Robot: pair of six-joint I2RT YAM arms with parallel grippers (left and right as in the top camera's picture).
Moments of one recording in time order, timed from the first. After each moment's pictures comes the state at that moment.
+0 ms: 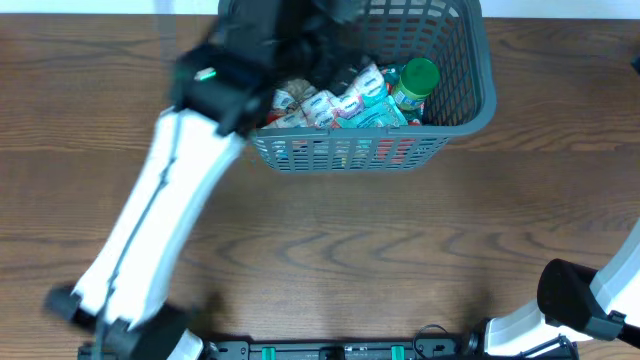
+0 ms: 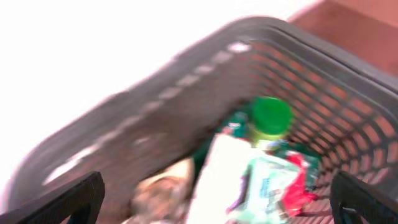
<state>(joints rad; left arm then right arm) -0.48 1.70 2.05 -0.88 0.09 0.18 -0.28 1.77 2.53 -1.65 0.55 0.63</state>
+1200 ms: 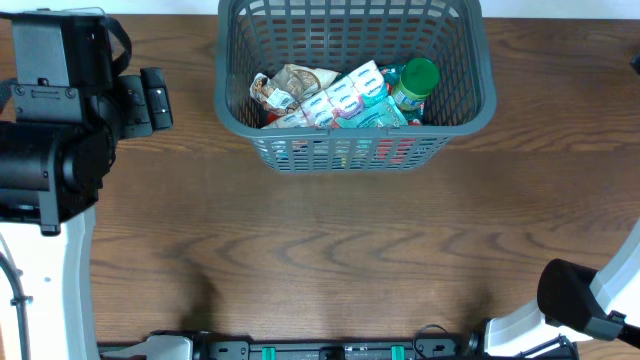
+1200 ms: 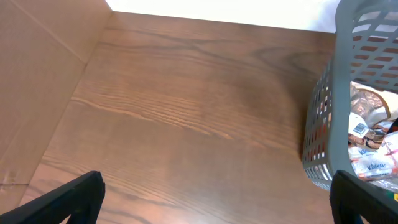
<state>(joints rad) -0.09 1.44 2.05 -1.44 -0.33 -0.14 -0.28 1.77 2.53 -1.65 0.55 0.63</state>
